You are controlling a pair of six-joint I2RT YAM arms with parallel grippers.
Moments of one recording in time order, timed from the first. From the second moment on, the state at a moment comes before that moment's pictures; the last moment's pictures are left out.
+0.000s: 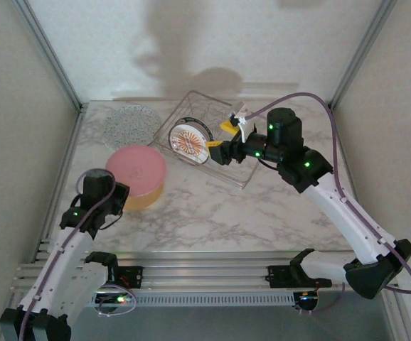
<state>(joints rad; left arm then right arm) -0.08 0.73 0.56 -0.62 0.04 -1.31 0.64 1.22 1.36 -0.41 -0.44 -0.05</state>
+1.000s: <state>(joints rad) -0.01 0.93 0.39 -0.40 0.03 -1.36 0.65 1.22 1.36 -0.43 -0.45 -0.09</state>
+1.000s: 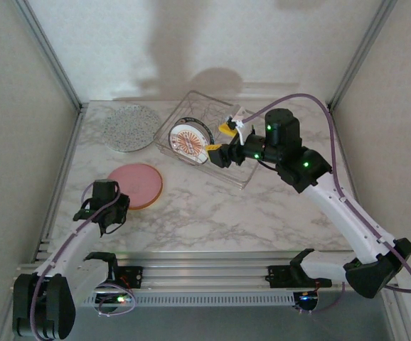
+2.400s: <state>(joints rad) -0.01 0.92 0.43 -0.46 0.13 -1.34 0.66 1.27 1.38 -0.44 -0.41 -0.09</state>
